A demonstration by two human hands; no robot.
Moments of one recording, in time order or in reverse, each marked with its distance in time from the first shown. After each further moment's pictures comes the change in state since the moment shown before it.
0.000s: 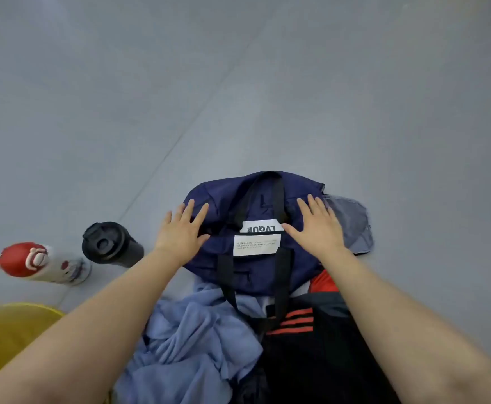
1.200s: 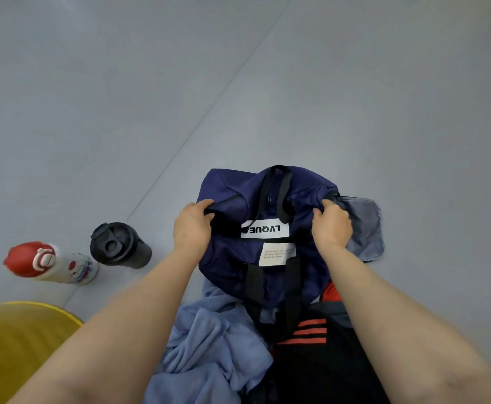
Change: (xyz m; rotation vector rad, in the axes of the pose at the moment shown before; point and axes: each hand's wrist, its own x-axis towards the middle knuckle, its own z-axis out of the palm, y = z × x) left_hand 0.022 0.002 -0.012 -0.793 0.269 -0.326; right_hand 0.024 -0.033 -0.007 0.428 0.281 0.414
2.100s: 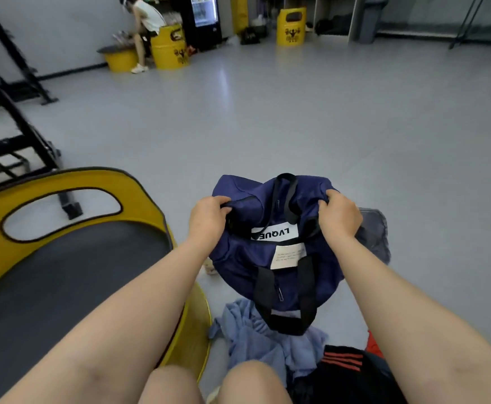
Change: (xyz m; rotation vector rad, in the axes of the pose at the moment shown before) left_hand -0.253 0.040 -0.337 -0.052 0.435 -0.134; right_hand -0.210 -0.188 -0.222 0.128 0.080 -0.605
